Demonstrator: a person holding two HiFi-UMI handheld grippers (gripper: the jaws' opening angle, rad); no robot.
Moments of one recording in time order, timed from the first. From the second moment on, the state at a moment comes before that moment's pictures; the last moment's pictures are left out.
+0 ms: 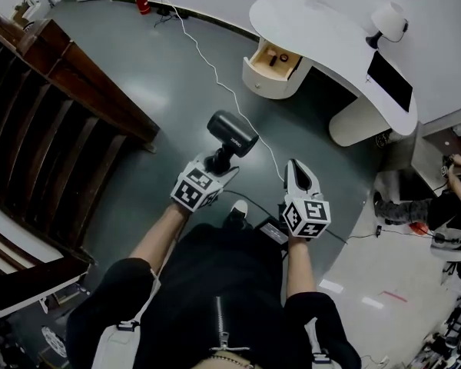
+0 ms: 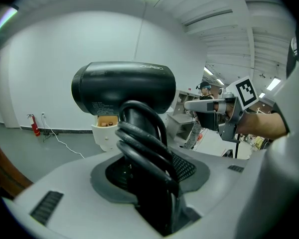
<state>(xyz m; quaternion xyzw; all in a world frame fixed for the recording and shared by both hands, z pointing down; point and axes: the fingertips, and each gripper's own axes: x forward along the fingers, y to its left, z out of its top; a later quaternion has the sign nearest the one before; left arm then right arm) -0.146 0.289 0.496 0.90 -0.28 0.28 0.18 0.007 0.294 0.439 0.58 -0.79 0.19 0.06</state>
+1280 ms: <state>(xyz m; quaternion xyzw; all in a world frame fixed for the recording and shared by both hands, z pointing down) -0.097 0.206 0.511 0.89 -0.29 0.29 0.19 0.050 0.209 0.447 0.55 -0.81 0.20 0.05</state>
